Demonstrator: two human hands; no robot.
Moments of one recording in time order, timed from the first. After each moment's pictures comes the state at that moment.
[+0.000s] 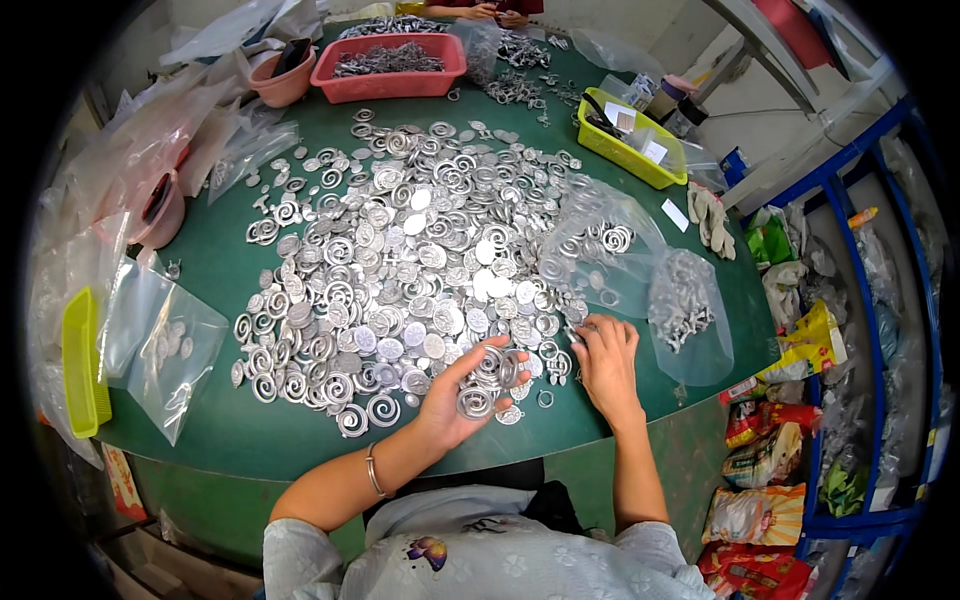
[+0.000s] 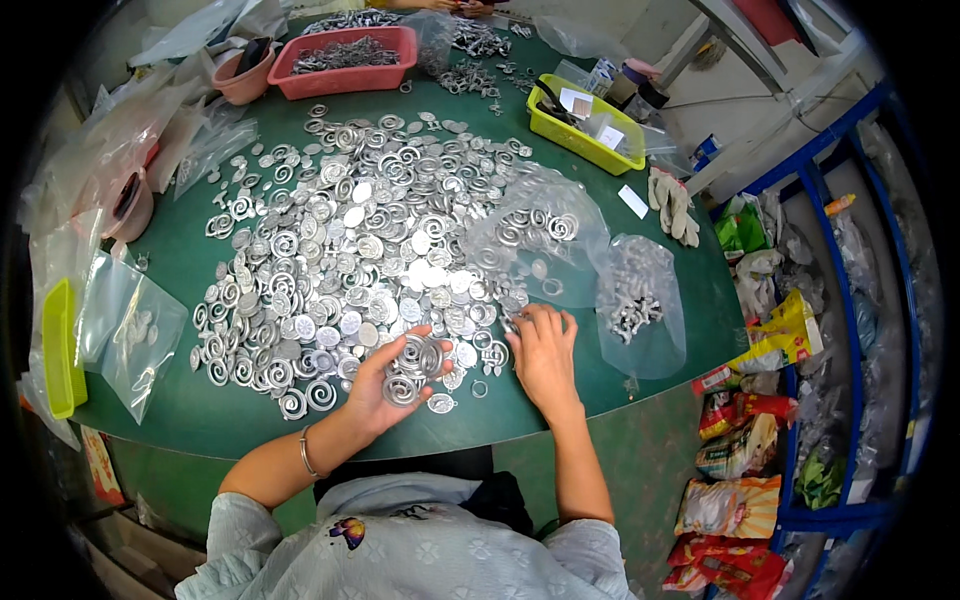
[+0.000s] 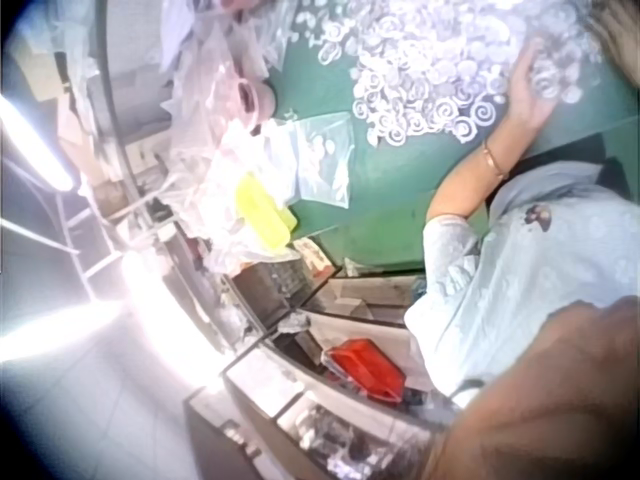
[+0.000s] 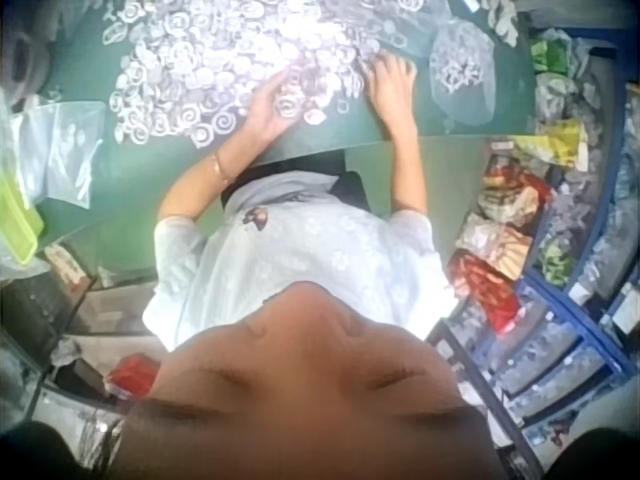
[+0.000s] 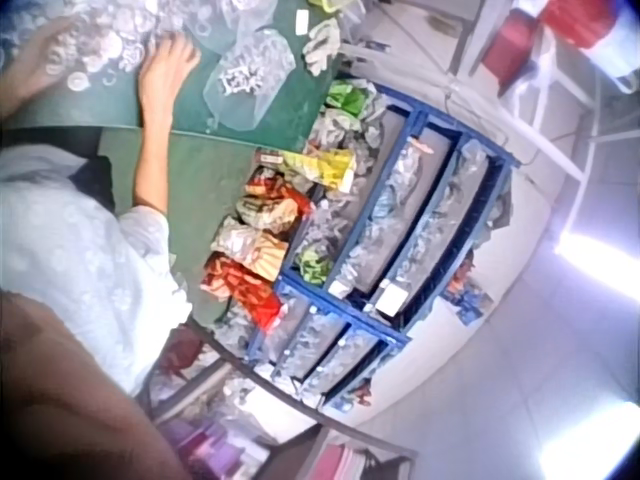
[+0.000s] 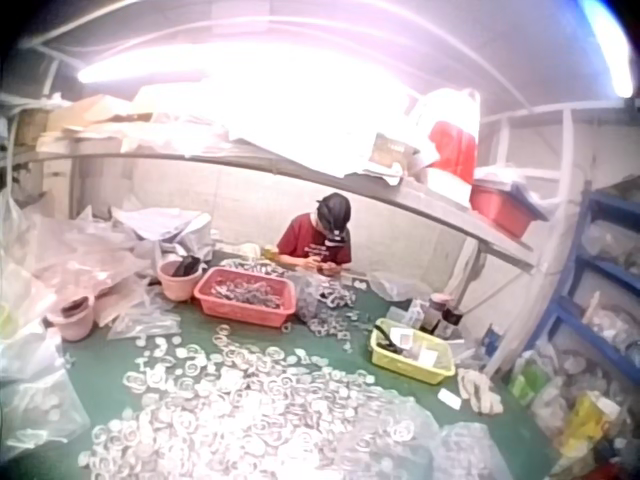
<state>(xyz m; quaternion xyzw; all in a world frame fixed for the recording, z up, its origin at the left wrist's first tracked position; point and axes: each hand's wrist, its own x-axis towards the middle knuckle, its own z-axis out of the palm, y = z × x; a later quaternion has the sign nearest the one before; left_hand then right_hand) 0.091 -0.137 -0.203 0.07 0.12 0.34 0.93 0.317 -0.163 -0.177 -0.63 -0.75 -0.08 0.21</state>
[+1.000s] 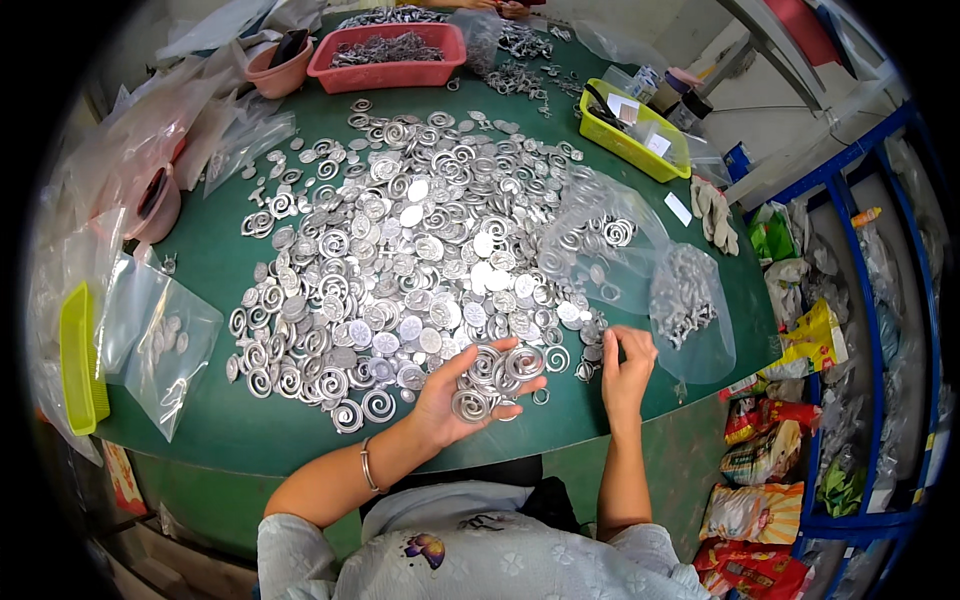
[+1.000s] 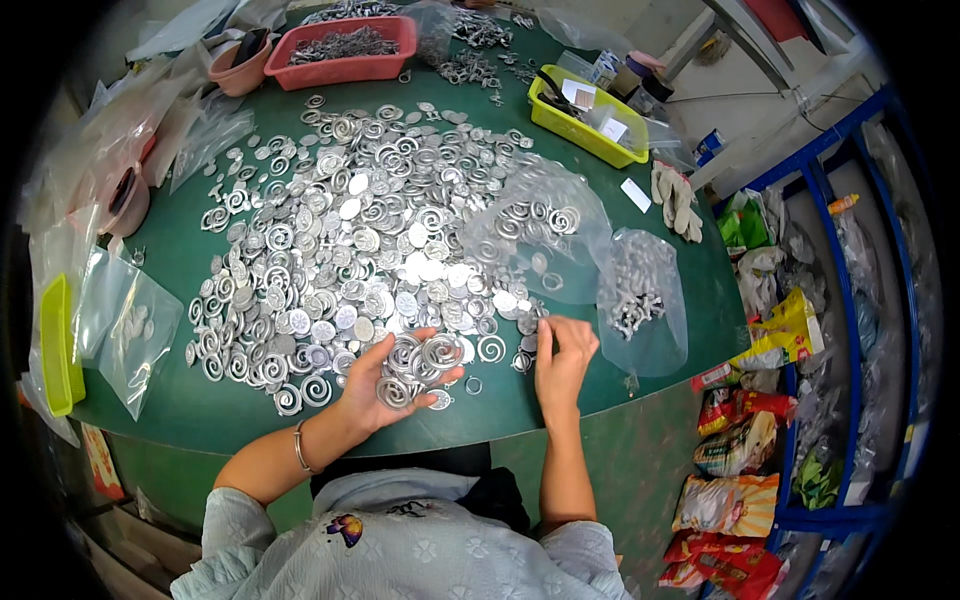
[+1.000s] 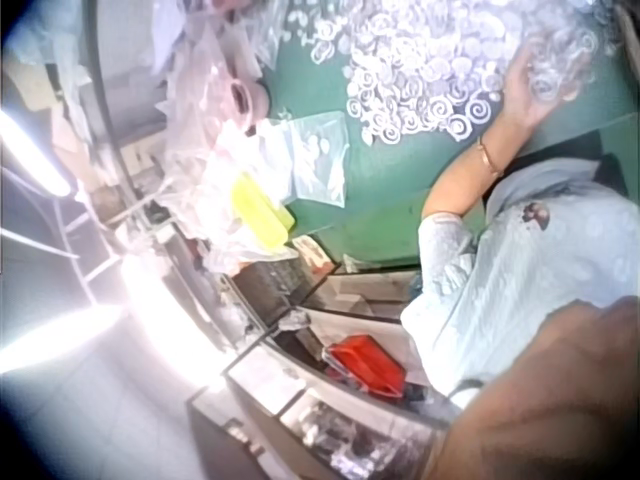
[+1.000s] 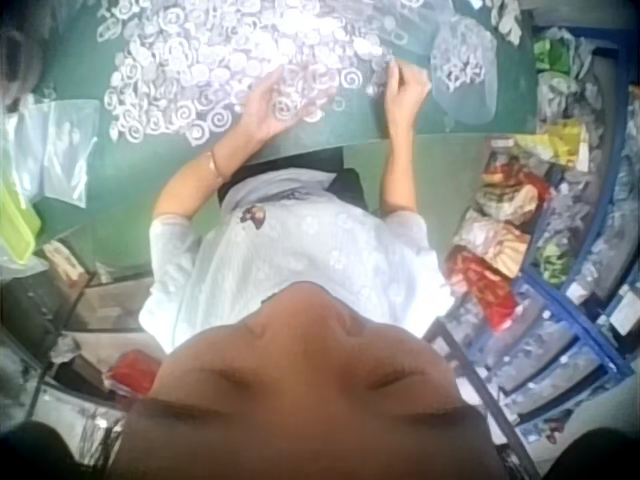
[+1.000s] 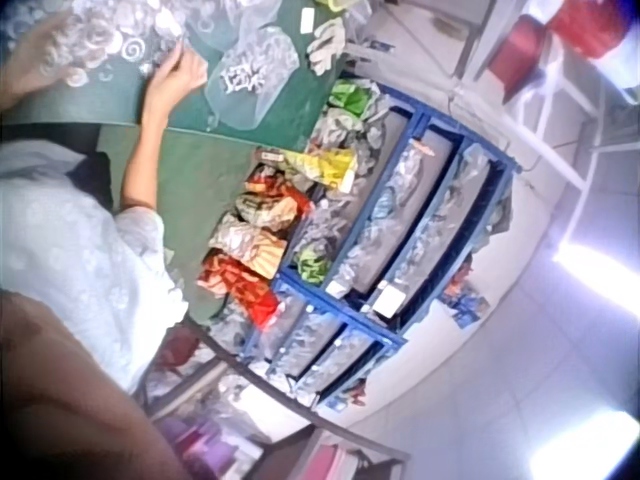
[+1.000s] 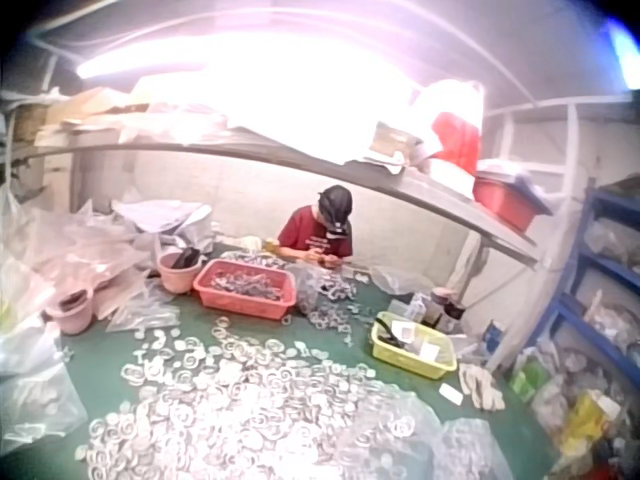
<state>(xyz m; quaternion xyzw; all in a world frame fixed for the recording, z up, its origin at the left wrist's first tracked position) 0.090 -0.137 -0.208 -0.01 0.00 0.29 0.96 0.324 -0.175 -0.182 -0.73 -0.58 -0.03 0.36</state>
